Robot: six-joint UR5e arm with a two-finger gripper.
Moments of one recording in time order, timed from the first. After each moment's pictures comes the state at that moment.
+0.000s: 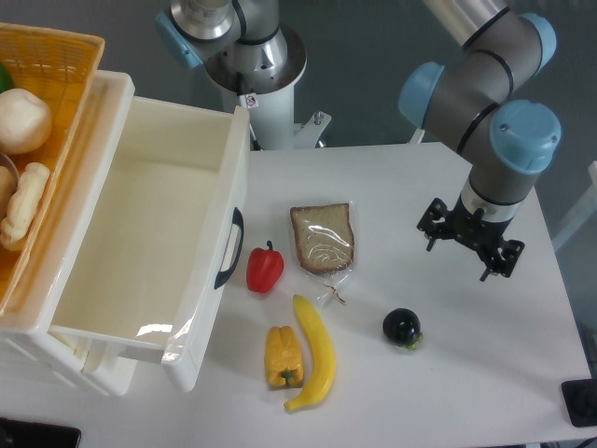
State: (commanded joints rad) arm 2.76 -2.03 -1.45 -1.17 1.50 1.36
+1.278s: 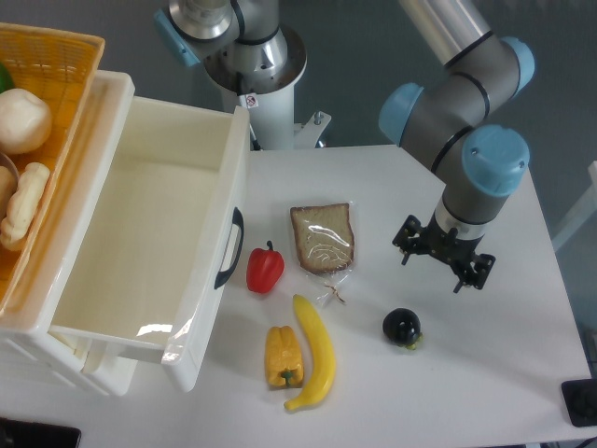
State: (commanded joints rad) arm 2.68 -2.10 -1.52 -1.09 1.46 1.17
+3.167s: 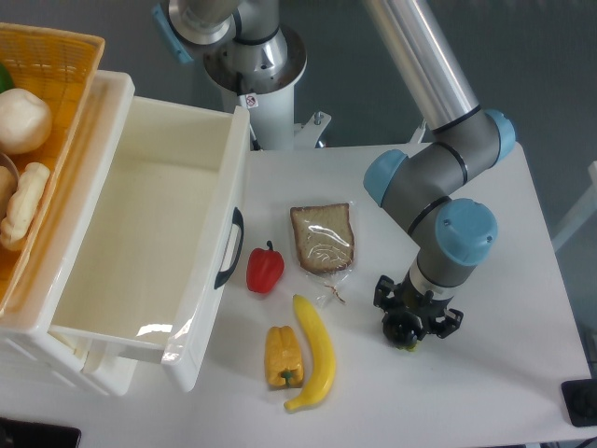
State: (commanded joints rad) arm 2.65 -2.21 -1.46 -1.00 1.43 1.11
